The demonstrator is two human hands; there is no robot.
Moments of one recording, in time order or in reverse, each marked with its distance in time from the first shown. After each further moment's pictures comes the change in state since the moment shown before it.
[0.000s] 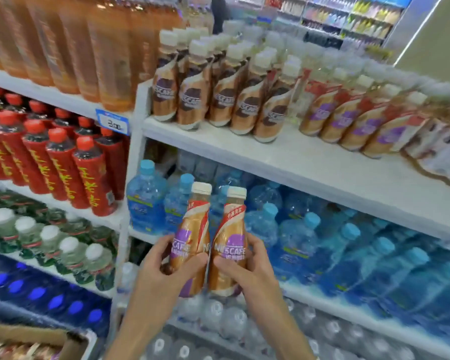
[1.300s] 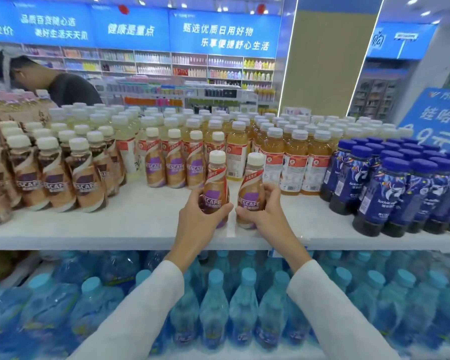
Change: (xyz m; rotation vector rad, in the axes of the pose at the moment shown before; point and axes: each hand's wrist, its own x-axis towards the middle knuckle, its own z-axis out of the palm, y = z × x) left_hand 0.092 0.059 0.409 0.317 -0.286 0.418; right_hand 0.050 -0.158 -0.369 -0.254 0.391 -0.442
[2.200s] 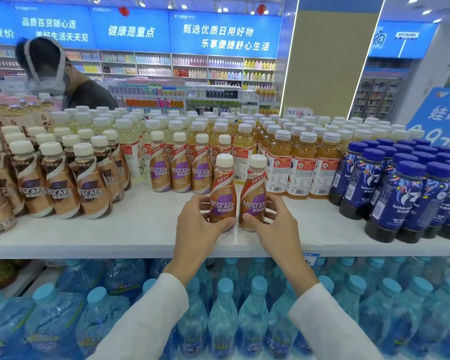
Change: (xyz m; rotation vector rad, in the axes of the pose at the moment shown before) left_hand 0.005 -0.009 -0.011 0.142 0.063 0.015; right_hand -0.008 0.010 0.018 -0.226 0.241 -0.058
